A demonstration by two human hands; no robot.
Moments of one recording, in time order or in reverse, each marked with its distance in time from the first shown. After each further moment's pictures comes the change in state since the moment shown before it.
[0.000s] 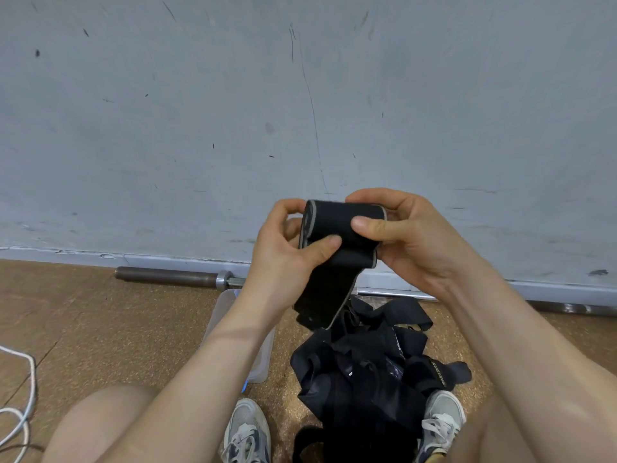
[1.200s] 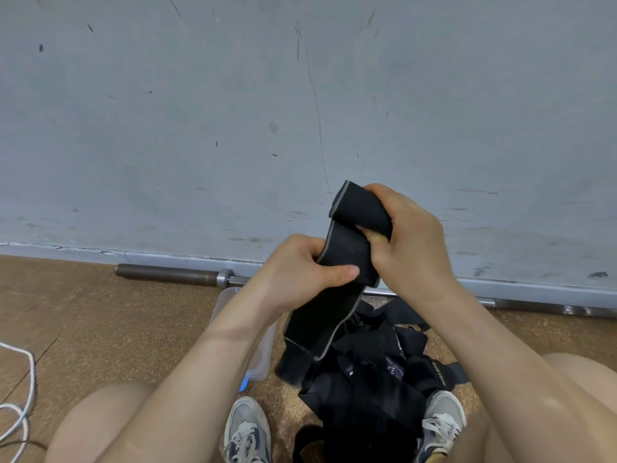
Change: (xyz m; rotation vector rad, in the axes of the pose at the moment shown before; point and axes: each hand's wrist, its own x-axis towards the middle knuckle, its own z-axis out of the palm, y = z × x) left_hand 0.000 0.001 -0.005 0.385 -0.272 -0.267; right_hand 0.001 0.031 0.006 -1.213 0.420 -0.455
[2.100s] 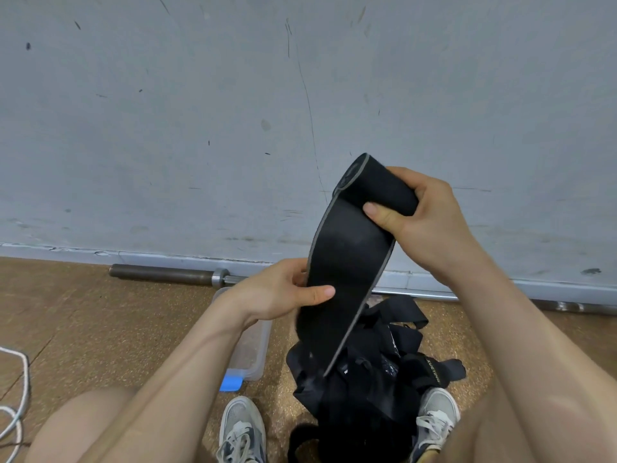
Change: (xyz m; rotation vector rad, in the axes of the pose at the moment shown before) left_hand 0.015 -0.037 -0.012 0.035 -0.278 -0.037; right_hand 0.019 0.001 -0.037 0.603 -0.122 0.177
